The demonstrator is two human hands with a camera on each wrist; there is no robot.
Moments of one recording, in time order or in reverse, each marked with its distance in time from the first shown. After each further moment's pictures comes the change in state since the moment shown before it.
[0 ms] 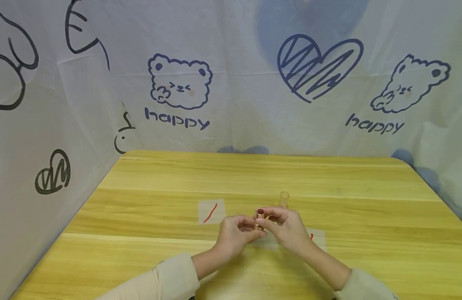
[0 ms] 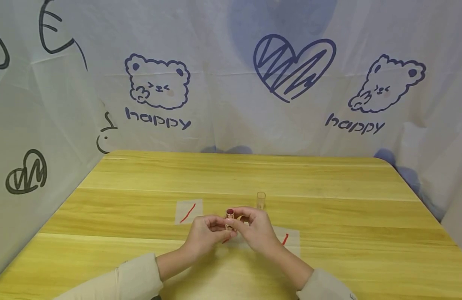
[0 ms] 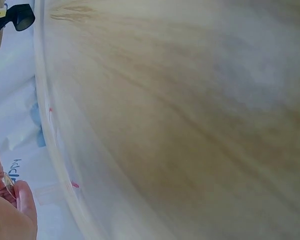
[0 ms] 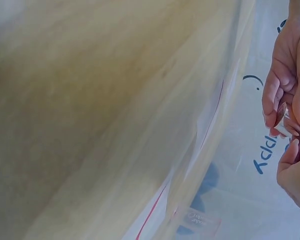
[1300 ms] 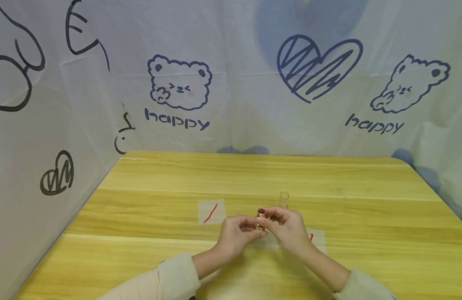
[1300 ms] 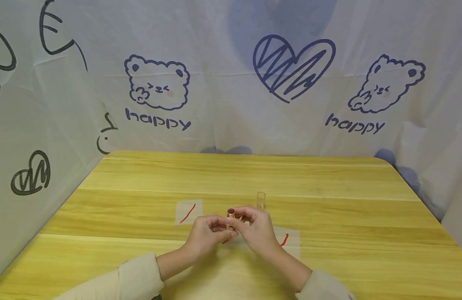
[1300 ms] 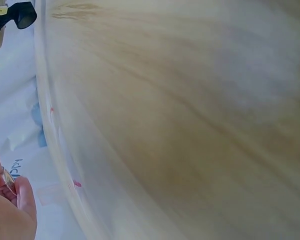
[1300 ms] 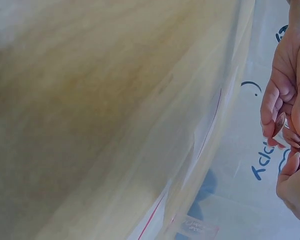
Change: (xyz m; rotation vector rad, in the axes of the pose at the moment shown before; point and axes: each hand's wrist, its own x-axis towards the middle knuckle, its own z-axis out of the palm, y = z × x) left_hand 0.004 -0.001 0.003 0.007 -0.028 -0.020; right_hand -0.001 0.002 0.002 -0.011 0.089 -0.044
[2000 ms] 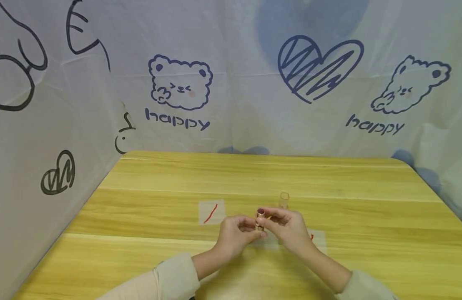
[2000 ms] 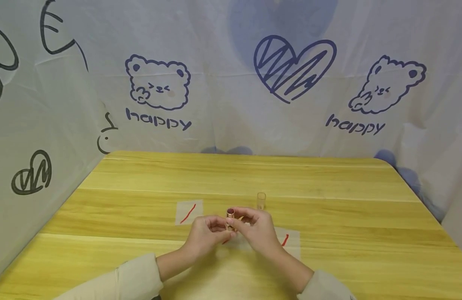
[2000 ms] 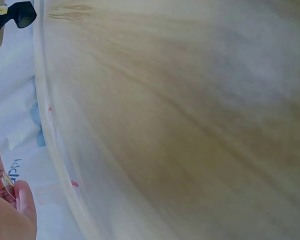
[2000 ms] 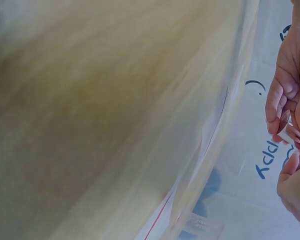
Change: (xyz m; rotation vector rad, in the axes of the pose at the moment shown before) left_hand -0.002 0.001 -0.002 0.011 0.015 -0.017; right_hand 0.000 0.000 -0.003 0.048 -0.032 0.100
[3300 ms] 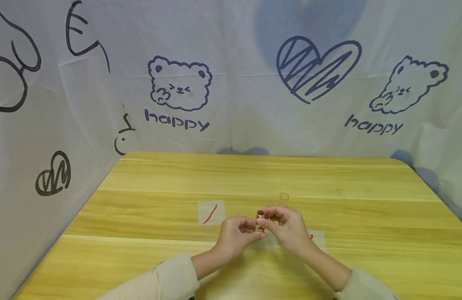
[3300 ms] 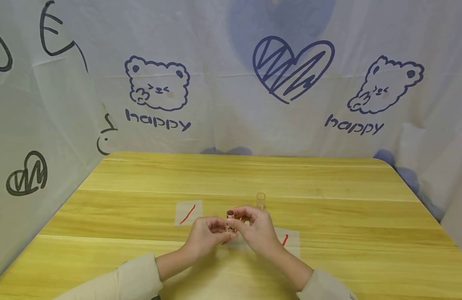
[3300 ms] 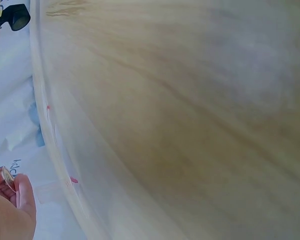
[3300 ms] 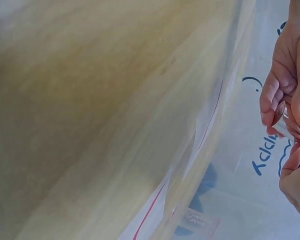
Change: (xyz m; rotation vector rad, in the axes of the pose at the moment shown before) left_hand -0.001 -0.002 0.001 0.026 -0.008 0.079; right_hand 0.000 0.001 -0.001 -0.055 -0.011 -0.093
